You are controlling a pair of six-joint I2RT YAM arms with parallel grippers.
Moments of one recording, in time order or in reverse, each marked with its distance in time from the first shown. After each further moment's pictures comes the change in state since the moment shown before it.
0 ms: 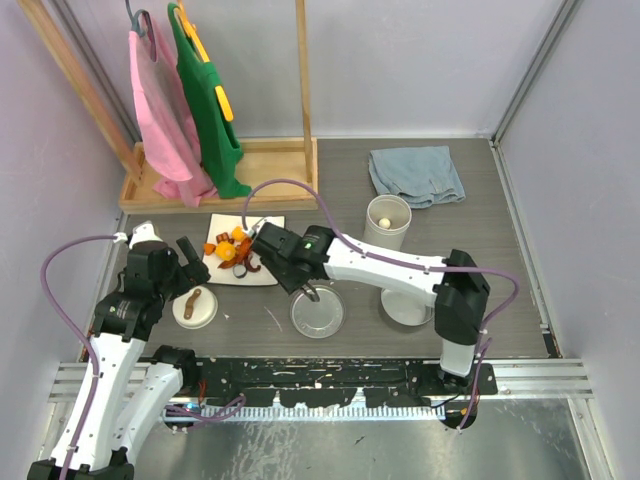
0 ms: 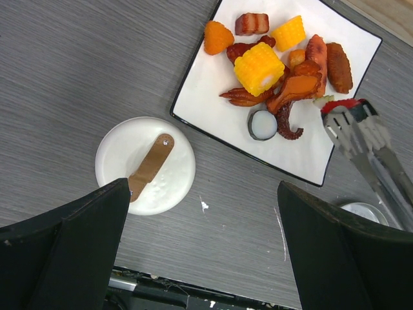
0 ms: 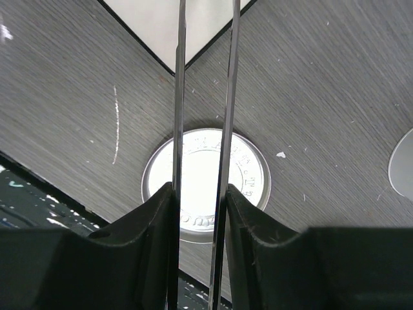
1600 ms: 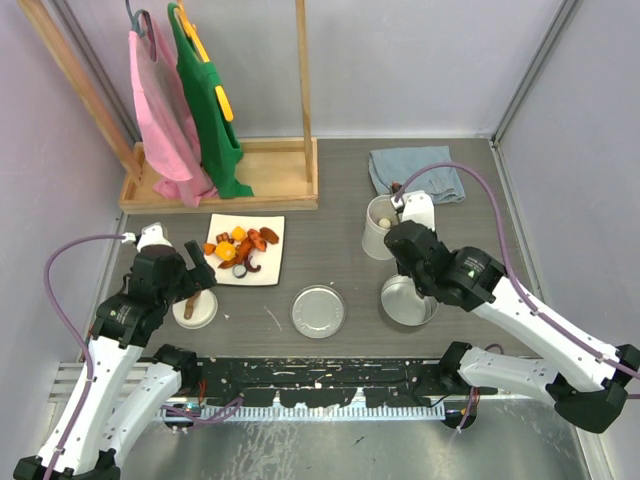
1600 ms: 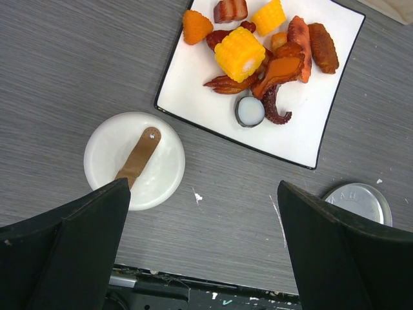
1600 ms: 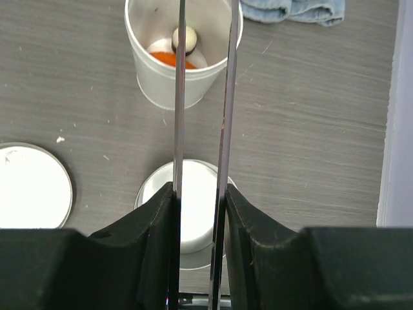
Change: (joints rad) left arm -0.121 -0.024 0.000 -0.017 -0.046 -0.023; right arm -0.253 -0.863 -0.475 -0.093 0.433 0.108
